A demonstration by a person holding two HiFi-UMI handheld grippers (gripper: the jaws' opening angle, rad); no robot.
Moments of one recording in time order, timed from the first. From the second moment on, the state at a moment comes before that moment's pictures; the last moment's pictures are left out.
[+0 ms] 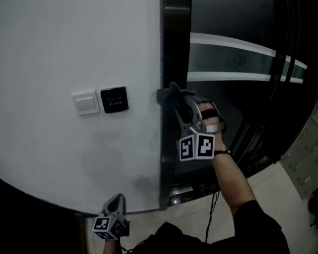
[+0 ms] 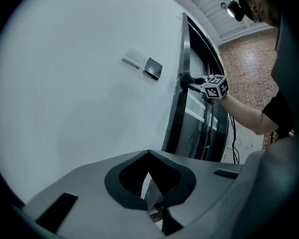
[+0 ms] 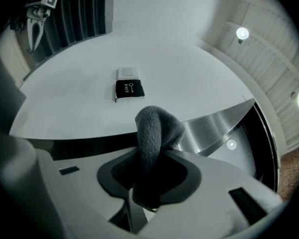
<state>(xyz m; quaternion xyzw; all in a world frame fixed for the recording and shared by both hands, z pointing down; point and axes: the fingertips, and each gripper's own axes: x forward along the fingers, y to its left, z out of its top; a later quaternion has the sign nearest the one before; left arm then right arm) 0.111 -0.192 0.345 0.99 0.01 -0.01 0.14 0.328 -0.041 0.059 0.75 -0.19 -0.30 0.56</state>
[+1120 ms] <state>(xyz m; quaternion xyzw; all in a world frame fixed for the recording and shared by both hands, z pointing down) 0.107 -0.189 0.357 0.99 -0.01 0.00 0.15 0.319 -0.053 0.260 0.72 -0.33 -0.19 0.58</state>
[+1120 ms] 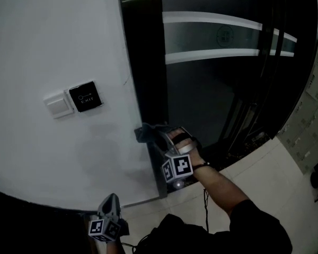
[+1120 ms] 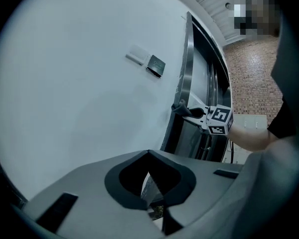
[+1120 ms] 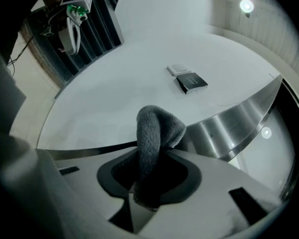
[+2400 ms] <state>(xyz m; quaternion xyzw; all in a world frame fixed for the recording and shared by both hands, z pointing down) 0.109 -0.179 0.383 0.99 0.00 0.04 0.16 0.307 -0.048 0.457 0.66 -0.46 -0.02 0.60</state>
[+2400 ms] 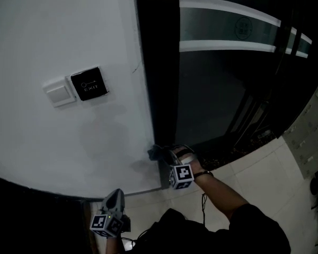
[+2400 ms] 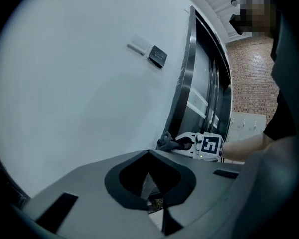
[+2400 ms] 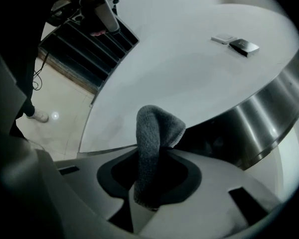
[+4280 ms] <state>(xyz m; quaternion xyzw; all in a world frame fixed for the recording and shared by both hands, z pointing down) 0.264 0.183 0.342 0.98 0.14 0.00 0.11 0.281 0.468 0.362 0.94 -0.32 0.09 0.06</state>
